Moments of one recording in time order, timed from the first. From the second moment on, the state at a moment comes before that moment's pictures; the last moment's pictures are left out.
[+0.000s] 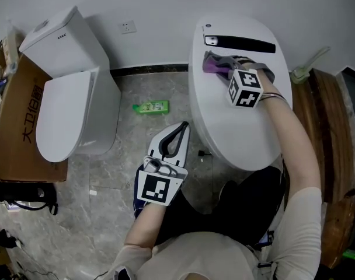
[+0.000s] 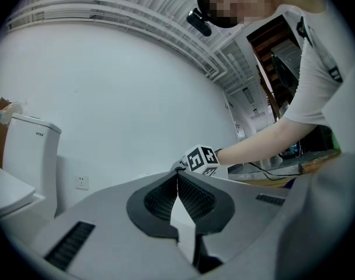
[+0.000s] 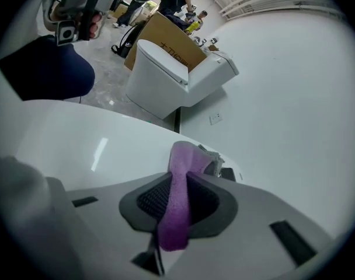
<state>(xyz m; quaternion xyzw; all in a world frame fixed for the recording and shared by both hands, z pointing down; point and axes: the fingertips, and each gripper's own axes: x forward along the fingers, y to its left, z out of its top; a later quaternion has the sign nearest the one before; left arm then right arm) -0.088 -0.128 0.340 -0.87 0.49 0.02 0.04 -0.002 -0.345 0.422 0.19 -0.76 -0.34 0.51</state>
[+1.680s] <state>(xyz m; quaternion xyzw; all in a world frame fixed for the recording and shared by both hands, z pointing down) -0.064 -0.138 0.310 -0.89 0.45 0.07 0.06 -0.001 -0.120 0.460 0.04 -0.82 -0.22 0.53</state>
